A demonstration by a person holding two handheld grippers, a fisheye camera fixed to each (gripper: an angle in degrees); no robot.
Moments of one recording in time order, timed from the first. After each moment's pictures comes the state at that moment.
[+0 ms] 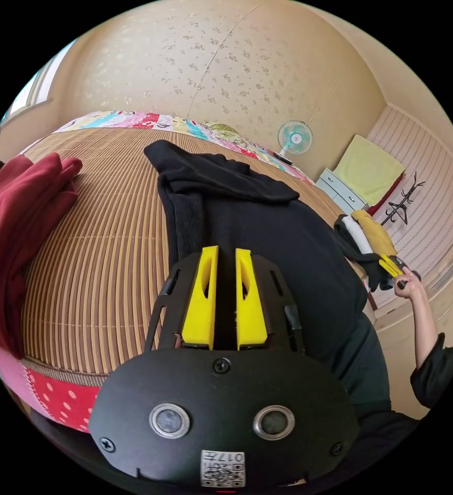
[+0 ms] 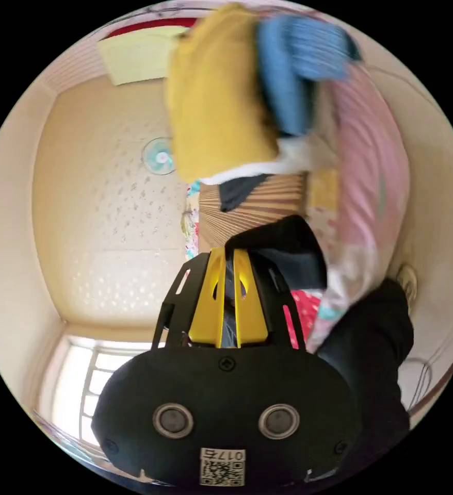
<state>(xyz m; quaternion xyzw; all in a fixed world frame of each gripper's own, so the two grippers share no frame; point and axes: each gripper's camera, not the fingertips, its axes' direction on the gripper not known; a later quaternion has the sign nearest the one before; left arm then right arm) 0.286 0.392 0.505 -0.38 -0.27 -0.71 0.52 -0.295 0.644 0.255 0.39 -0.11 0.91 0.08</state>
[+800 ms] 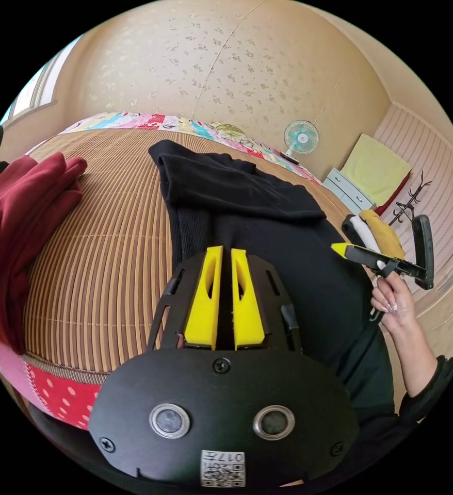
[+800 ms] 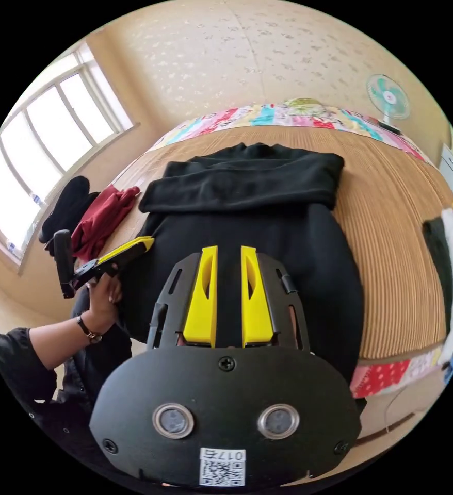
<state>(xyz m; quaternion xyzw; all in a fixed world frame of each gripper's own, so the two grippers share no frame) 0.257 0.403 0.504 -0.40 -0.28 -0.71 0.51 -0.105 0.195 0.261 0.22 -0.16 0.75 0.61</state>
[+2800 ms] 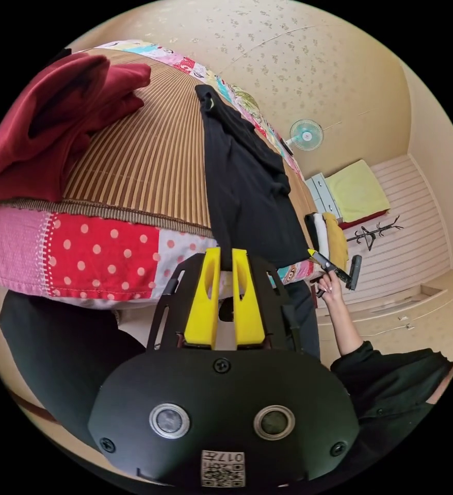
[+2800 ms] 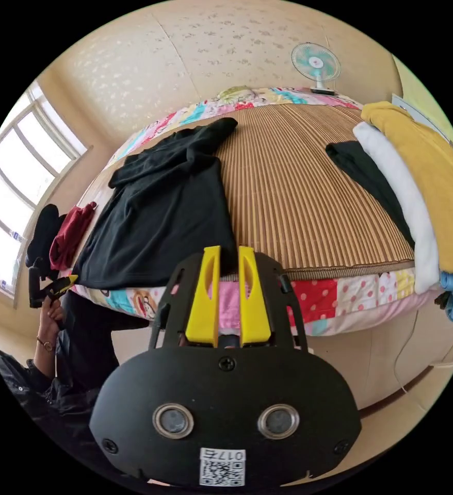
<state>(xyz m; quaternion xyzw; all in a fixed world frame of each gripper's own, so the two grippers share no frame) 0.194 0.252 0.325 -0.26 -0.17 -0.85 0.42 -0.268 0.337 0.236 0.21 -0.18 0.79 0.55</state>
